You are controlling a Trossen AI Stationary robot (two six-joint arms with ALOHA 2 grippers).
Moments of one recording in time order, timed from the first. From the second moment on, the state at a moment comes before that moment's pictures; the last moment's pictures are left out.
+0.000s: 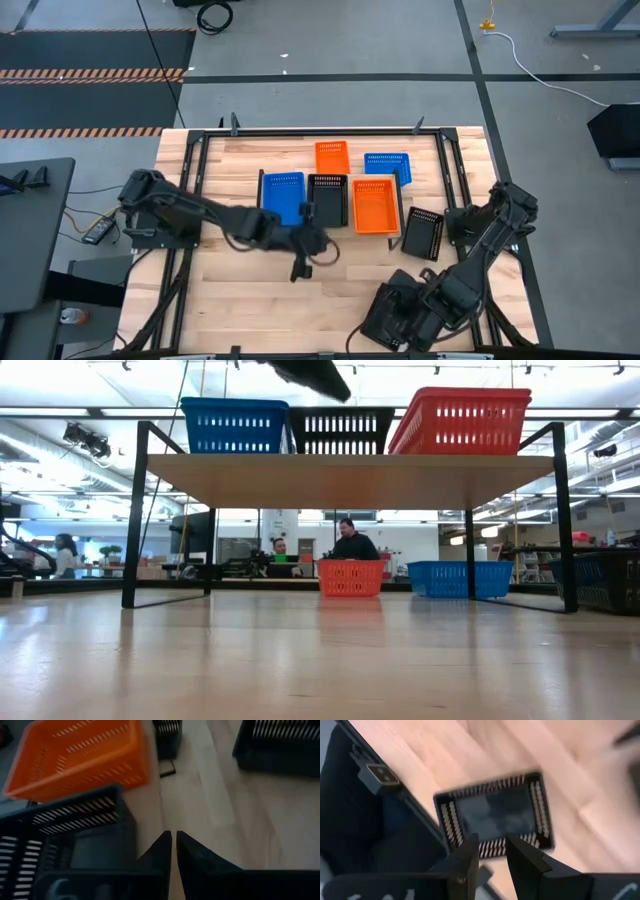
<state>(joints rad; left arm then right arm) -0.32 1.68 1.39 -0.46 -0.40 0.08 0.84 1.78 1.67 -1.25 0.19 1.59</state>
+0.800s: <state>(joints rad) -0.38 1.60 1.26 -0.17 -0.25 0.24 0.85 1.78 1.61 -1.03 0.00 1.80</state>
